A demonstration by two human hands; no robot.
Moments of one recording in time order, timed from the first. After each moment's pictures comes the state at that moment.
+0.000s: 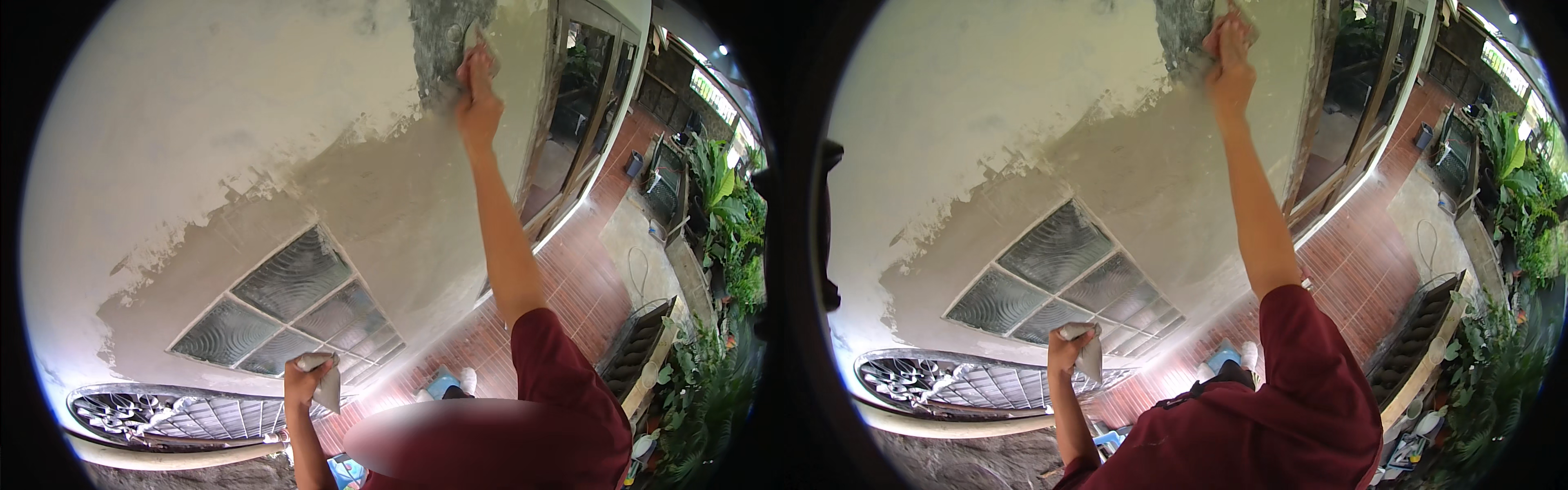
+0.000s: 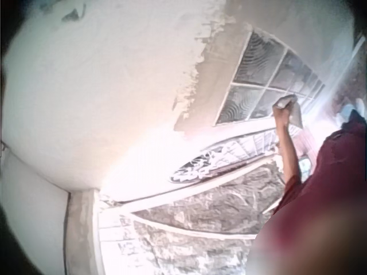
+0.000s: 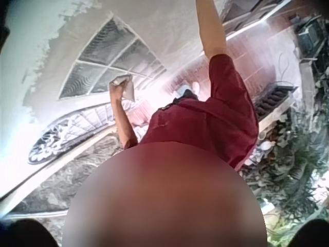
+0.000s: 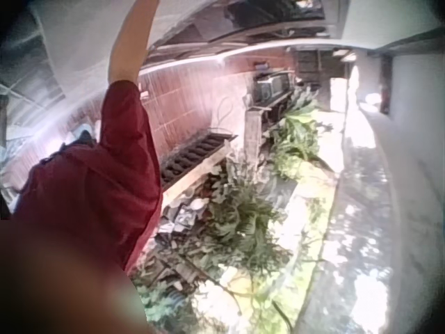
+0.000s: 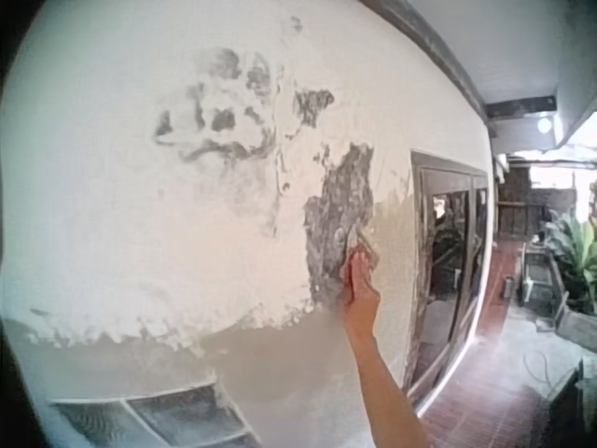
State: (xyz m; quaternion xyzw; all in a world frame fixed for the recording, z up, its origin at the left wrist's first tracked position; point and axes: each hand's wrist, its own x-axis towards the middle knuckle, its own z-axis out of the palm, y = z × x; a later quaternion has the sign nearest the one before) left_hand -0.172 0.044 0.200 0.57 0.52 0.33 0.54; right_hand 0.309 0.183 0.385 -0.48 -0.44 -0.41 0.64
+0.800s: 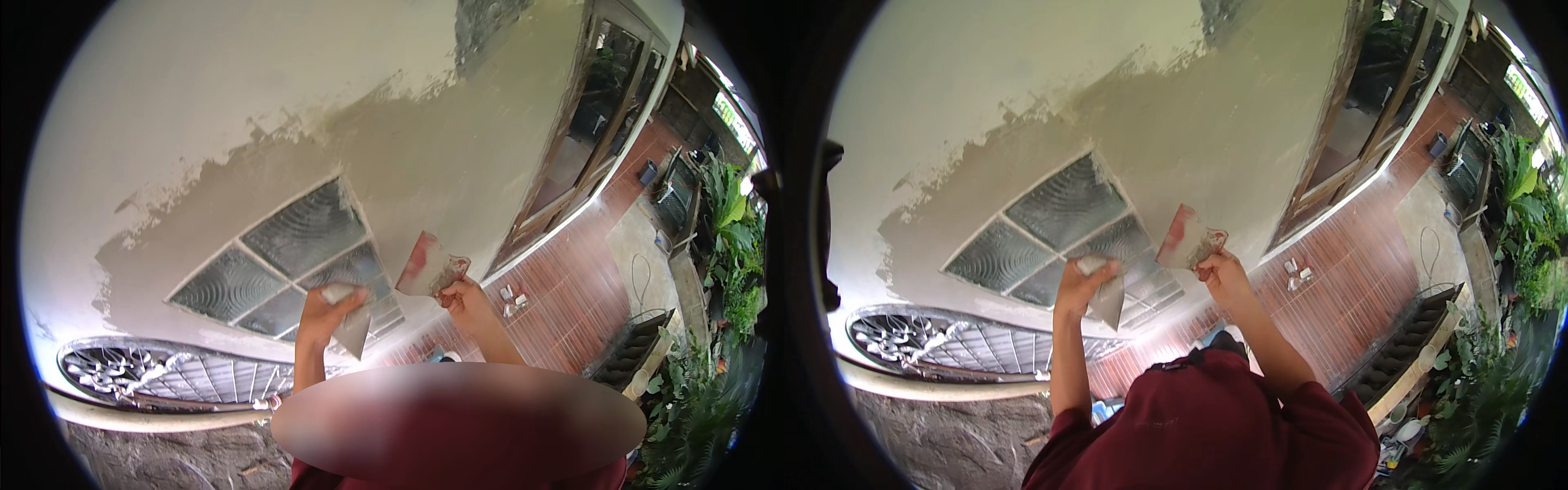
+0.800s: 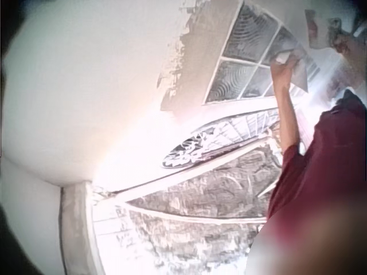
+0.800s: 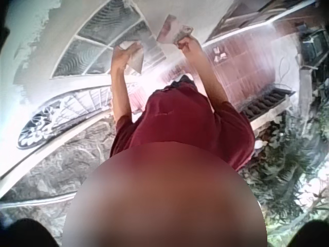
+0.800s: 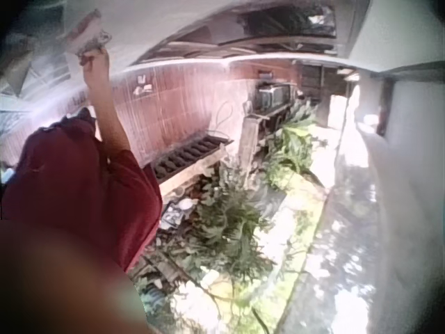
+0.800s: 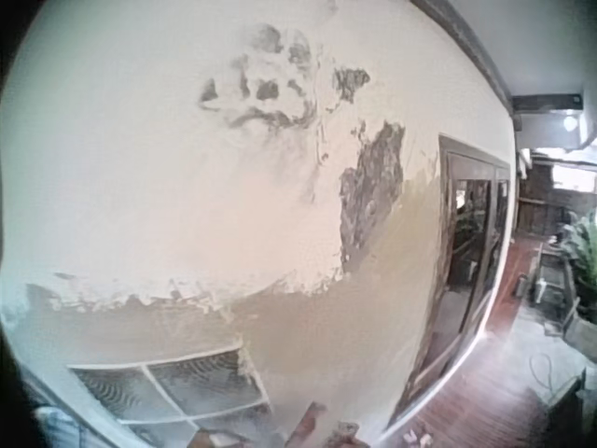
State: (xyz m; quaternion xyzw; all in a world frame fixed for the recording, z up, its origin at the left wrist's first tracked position) left_hand -0.106 0.053 0.258 0.61 0.44 0.34 0.56; right_hand 0.148 -0.023 0.143 -0.31 -0.12 0.62 0.71
